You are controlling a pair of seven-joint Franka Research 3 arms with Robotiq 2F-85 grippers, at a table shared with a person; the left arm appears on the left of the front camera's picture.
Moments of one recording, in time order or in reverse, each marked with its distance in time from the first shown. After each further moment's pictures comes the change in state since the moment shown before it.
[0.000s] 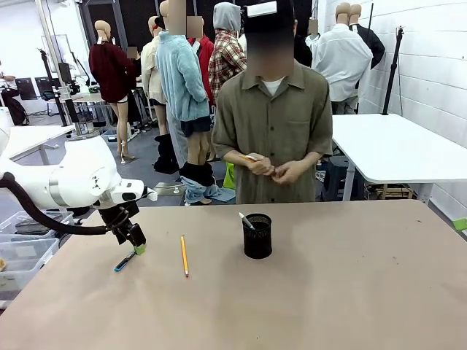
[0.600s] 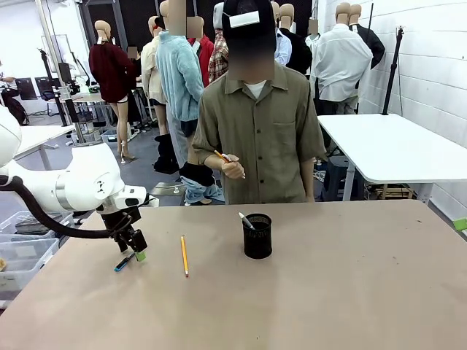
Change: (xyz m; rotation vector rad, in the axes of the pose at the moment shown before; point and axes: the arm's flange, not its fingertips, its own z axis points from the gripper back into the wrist) left arm 0.002 0.005 -0.022 -0.033 0.050 0.022; right arm 0.000 0.000 0.000 0.000 0.000 0.000
